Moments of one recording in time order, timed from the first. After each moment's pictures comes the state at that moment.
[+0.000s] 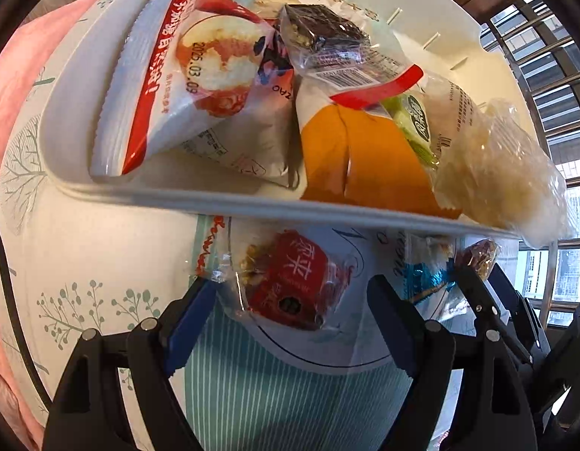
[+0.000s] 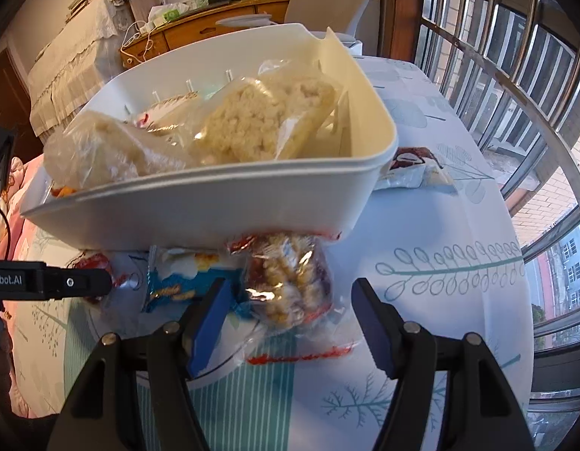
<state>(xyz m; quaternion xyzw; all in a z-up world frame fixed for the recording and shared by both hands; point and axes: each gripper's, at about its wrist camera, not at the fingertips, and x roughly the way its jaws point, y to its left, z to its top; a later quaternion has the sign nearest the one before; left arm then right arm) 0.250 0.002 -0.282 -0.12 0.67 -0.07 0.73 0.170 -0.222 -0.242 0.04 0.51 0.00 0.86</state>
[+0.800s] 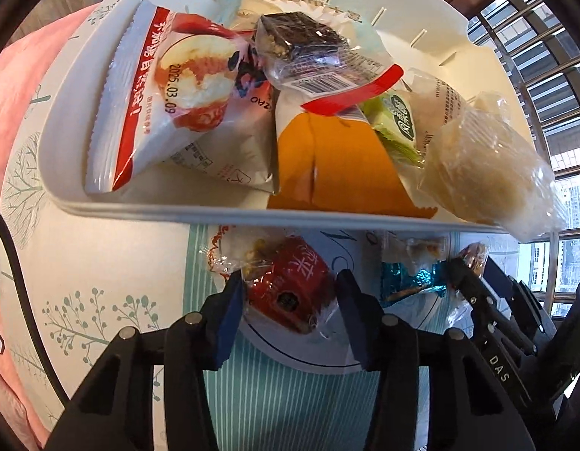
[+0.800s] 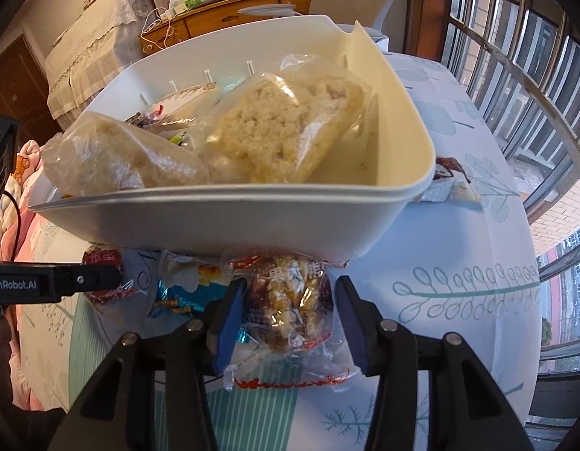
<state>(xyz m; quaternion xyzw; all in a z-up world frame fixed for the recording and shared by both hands) 0.264 -0.012 -0.270 -0.10 0.66 -0.08 0.74 0.178 -0.218 -0.242 0.03 0.53 0.06 0.85</state>
